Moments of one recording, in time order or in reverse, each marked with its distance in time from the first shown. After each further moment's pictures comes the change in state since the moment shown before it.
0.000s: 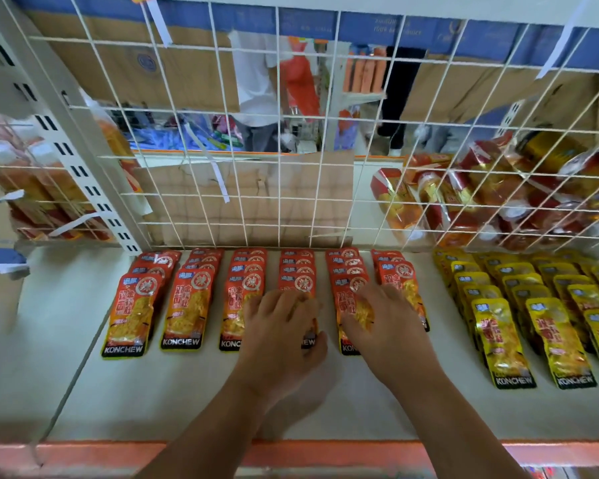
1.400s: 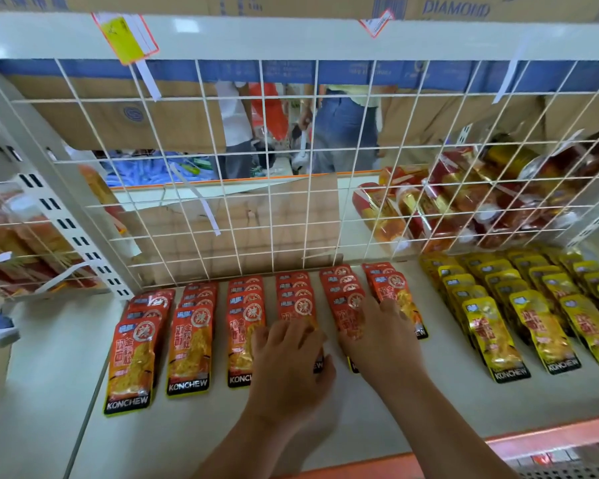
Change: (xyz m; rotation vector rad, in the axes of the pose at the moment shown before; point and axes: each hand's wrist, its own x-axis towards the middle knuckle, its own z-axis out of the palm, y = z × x) left_hand 0.000 -0.001 0.000 -0.015 -0.058 0.010; right_hand 0.011 -0.026 0.009 -0.169 -0.069 0.308
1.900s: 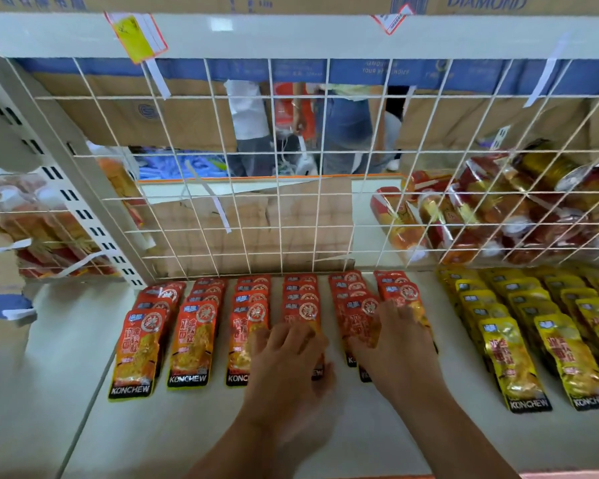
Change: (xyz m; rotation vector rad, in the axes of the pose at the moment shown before) left_hand 0.001 0.004 -0.002 0.063 0.014 0.018; right_hand 0.013 0.020 -0.005 0.055 0.016 -0.061
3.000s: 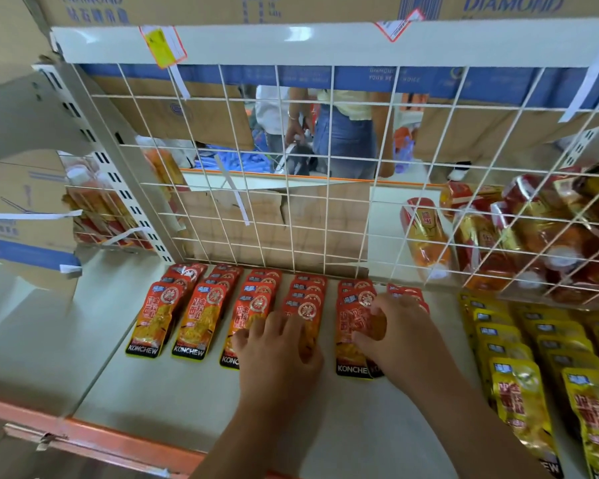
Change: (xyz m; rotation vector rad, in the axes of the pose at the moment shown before) left_hand 0.017 0.031 0.007 0.224 -0.037 -0.572; right_hand 0.042 0.027 -0.033 0.089 -0.070 -0.419
